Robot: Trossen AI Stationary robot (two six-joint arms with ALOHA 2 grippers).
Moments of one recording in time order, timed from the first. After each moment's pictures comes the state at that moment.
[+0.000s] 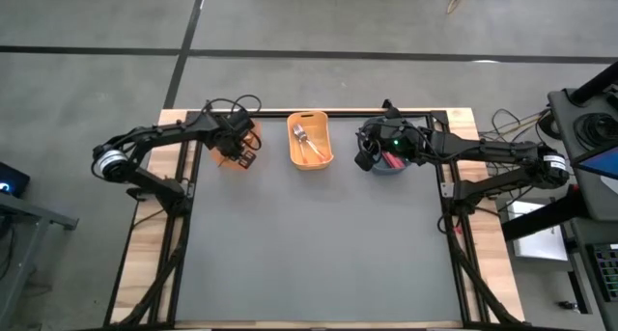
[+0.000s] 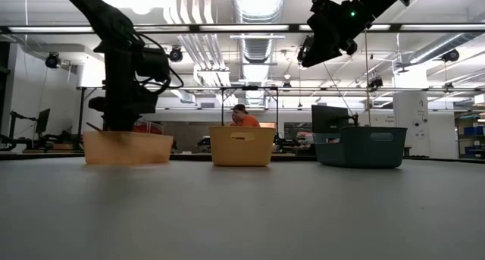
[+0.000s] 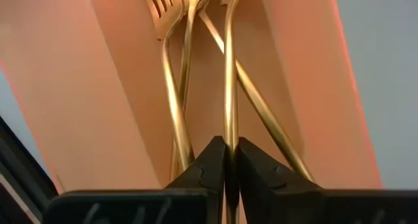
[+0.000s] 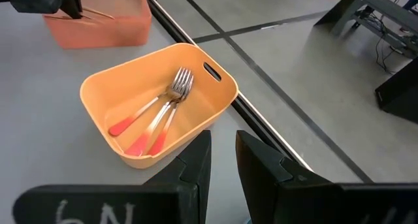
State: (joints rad) left arm 0.71 1.44 0.82 -0.77 -0.17 -0.24; right arm -0.26 1.19 0.93 -0.29 0.39 0.02
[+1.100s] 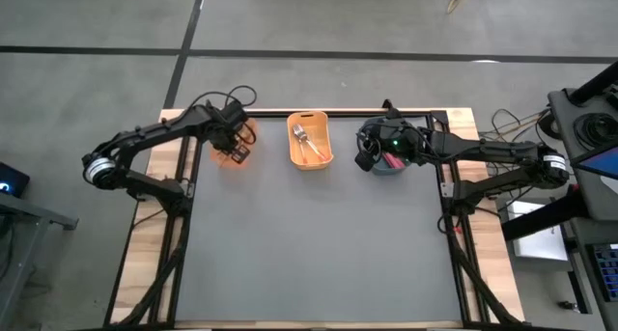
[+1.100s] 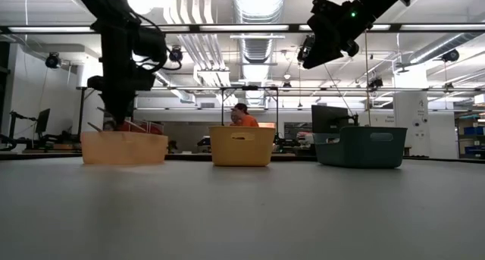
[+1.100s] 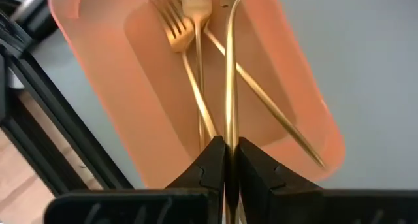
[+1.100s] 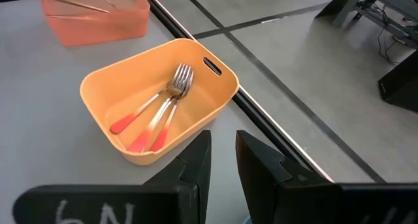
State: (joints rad) left arm 0.71 1.34 0.94 -0.97 -0.20 -0.19; right arm -0.26 1.19 0.93 -0.30 0.39 0.05
